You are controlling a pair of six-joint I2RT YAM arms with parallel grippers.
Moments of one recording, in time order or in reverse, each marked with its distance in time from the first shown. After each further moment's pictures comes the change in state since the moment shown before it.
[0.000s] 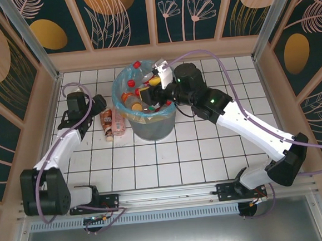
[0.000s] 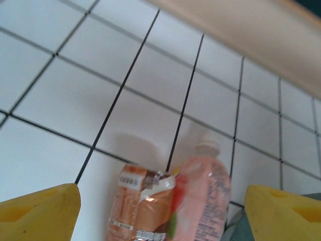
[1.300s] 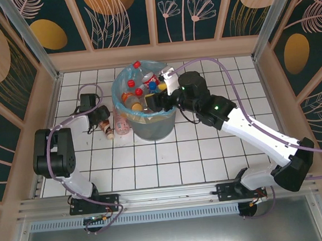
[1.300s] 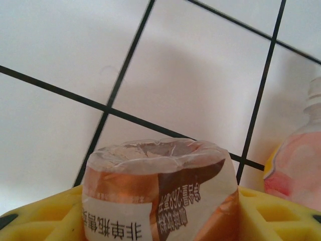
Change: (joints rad) left arm 0.004 0.348 0.087 -0.014 -0.050 0.069; right arm 0.001 -0.085 -0.126 0.009 0.092 0.006
